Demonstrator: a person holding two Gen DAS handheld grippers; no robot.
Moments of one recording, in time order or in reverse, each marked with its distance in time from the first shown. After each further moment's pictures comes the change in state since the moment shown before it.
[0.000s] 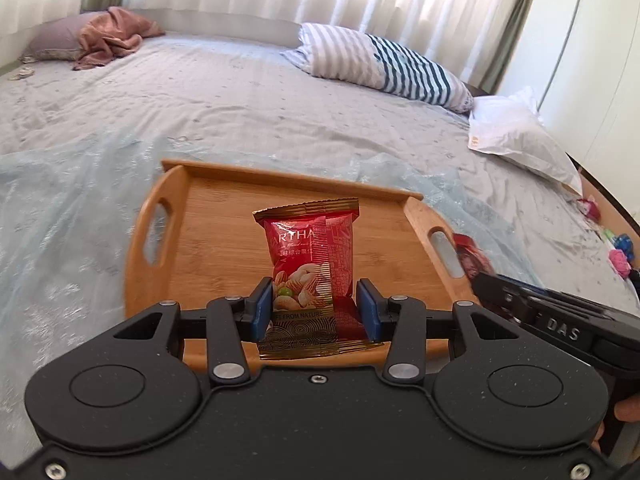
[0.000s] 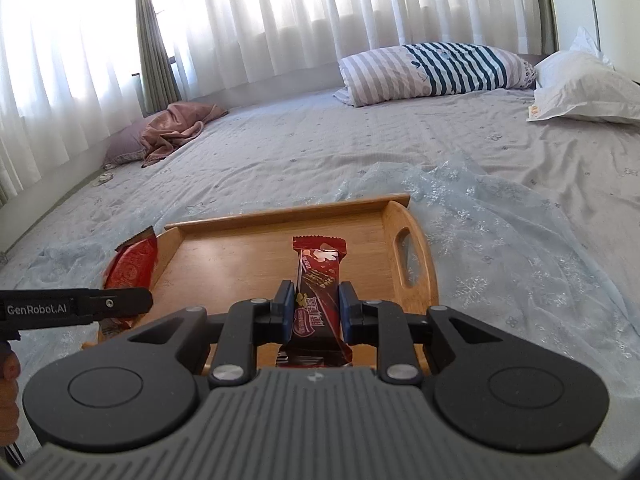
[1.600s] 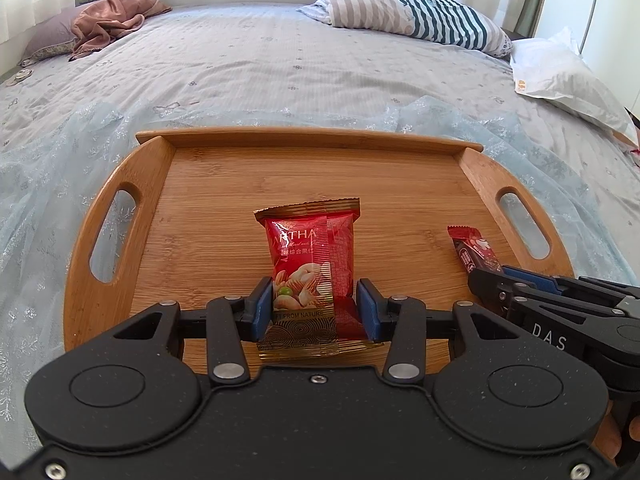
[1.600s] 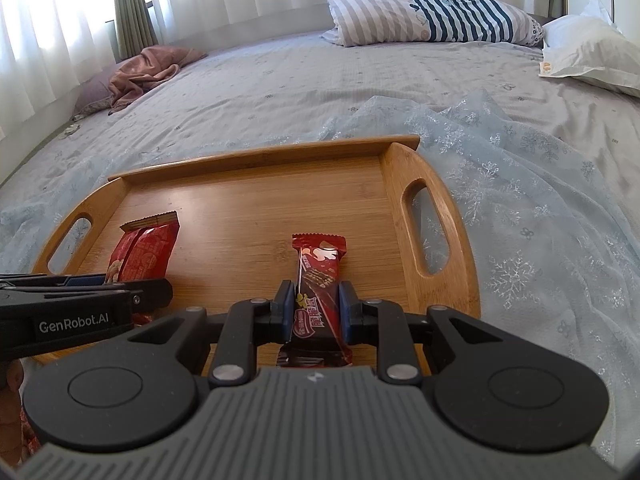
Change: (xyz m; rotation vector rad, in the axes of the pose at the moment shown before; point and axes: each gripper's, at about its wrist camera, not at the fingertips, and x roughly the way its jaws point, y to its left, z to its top) left arm 0.108 -0.013 0.000 0.073 0.113 0.156; right arm 0.095 -0.006 -0.010 -0.021 0.162 -0.065
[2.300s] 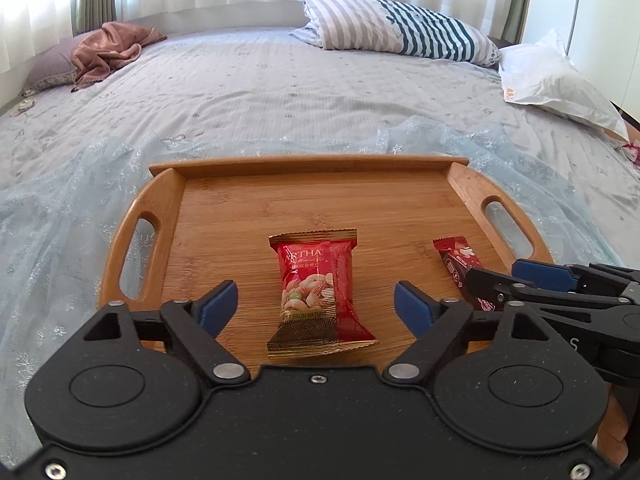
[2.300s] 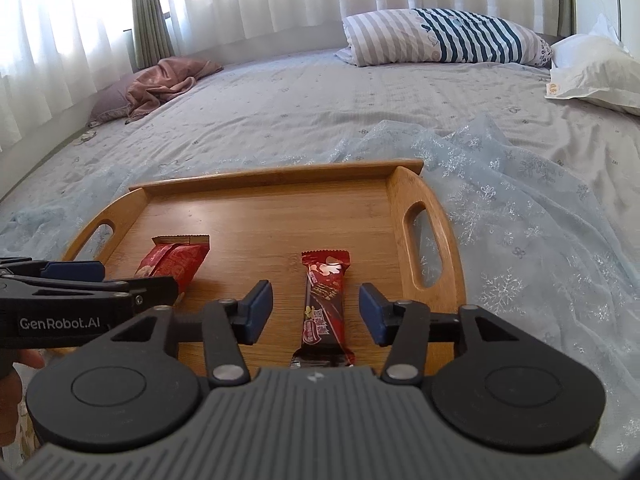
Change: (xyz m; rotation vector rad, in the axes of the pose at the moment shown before) left arm -0.036 -0.004 -0.002 0.062 -0.072 0.012; right arm -0.028 0.002 0.001 -0.041 -0.054 0.029
